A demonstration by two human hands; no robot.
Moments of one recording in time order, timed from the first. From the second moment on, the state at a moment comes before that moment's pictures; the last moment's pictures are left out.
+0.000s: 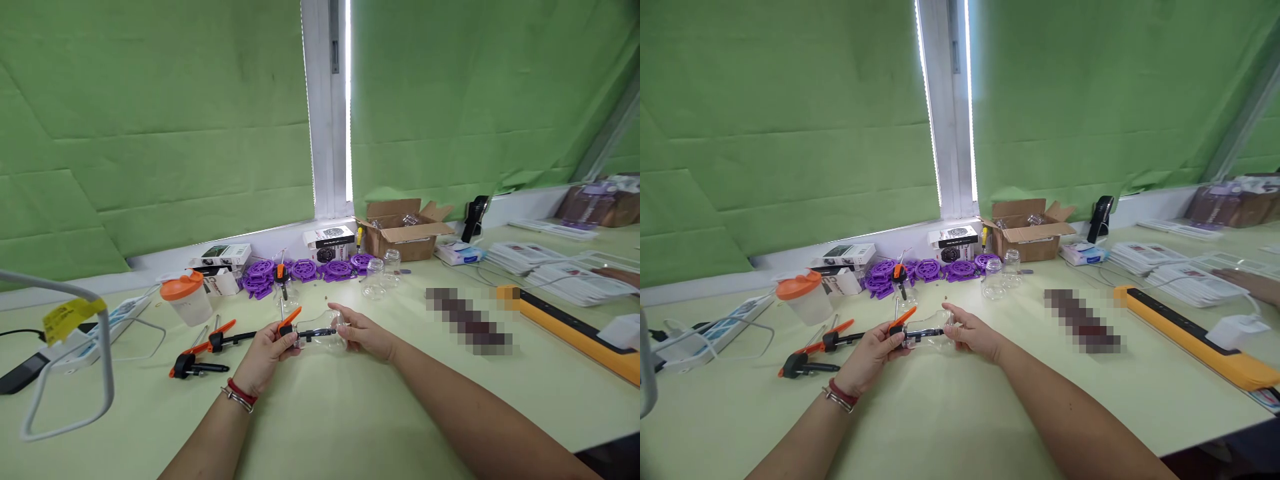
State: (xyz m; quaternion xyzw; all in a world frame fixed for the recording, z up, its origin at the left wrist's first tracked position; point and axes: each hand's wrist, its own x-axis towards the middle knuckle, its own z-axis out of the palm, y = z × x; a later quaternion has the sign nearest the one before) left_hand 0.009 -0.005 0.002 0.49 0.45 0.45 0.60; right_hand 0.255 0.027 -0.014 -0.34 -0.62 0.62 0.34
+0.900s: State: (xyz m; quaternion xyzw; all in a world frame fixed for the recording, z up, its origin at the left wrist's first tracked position) left_hand 0.006 -0.006 0.013 0.48 0.49 0.44 0.58; right_hand 0.253 0.025 -0.009 -0.26 -0.84 0.30 0.38
